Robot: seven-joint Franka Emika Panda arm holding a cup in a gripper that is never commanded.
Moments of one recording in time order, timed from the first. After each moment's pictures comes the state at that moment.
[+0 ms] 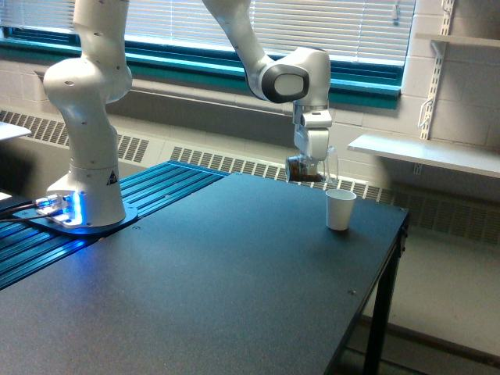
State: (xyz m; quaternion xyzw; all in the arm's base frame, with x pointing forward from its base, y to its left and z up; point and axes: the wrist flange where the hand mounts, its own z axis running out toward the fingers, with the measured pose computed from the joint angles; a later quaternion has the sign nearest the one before) arm 0.451 0.272 0.262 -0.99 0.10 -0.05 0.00
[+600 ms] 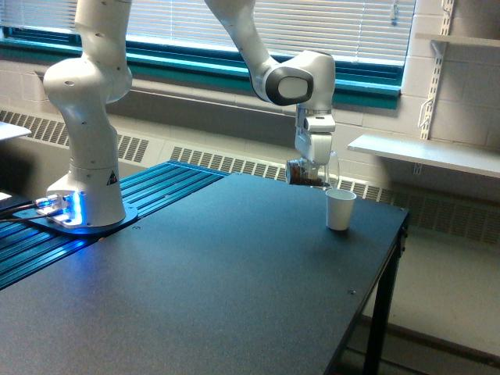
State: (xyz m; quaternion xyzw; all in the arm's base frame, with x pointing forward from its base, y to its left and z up) arm 0.459 0.269 0.254 -1.00 0.09 -0.03 -0.01
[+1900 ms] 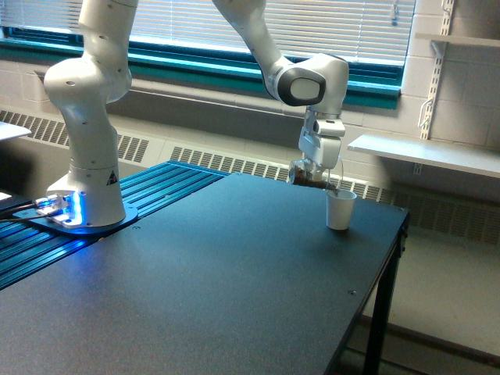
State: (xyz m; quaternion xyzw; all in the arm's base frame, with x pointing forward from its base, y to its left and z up) arm 0.475 0.283 0.248 -1.00 0.07 0.02 -0.03
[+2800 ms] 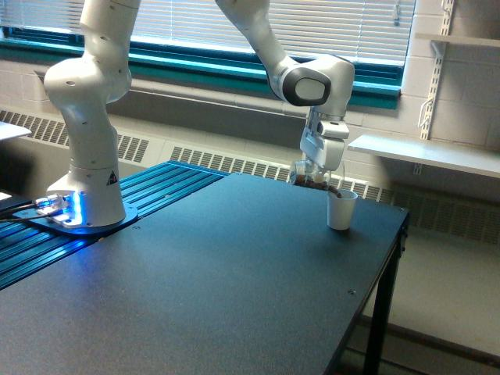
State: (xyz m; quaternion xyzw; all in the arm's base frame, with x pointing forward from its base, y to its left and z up) arm 0.482 0.282 0.246 -1.00 0.07 0.03 -0.04
